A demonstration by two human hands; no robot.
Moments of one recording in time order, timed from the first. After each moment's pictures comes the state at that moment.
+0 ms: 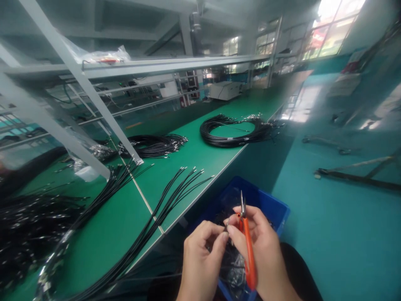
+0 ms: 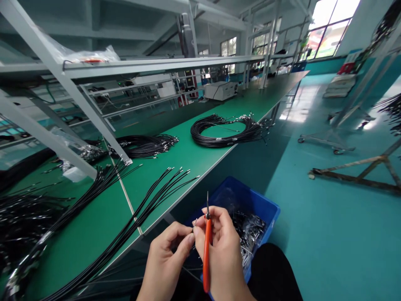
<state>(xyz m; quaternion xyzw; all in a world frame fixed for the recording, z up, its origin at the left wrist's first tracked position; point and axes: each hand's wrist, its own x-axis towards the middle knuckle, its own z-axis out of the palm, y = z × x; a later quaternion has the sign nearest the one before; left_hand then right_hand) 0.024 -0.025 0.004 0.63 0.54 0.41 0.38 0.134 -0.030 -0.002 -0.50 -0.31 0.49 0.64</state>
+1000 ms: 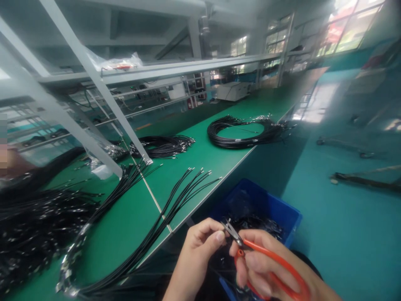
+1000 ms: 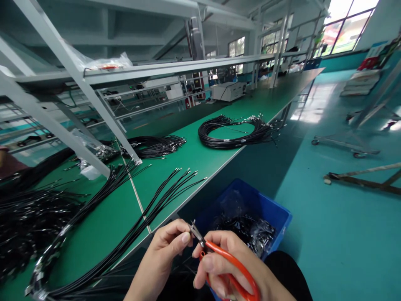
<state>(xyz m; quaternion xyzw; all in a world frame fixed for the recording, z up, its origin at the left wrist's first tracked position) -0.002 -0.015 0.012 0.53 0.41 0.43 0.60 0.174 -0.040 -0.016 -0.29 -0.35 0.81 0.37</state>
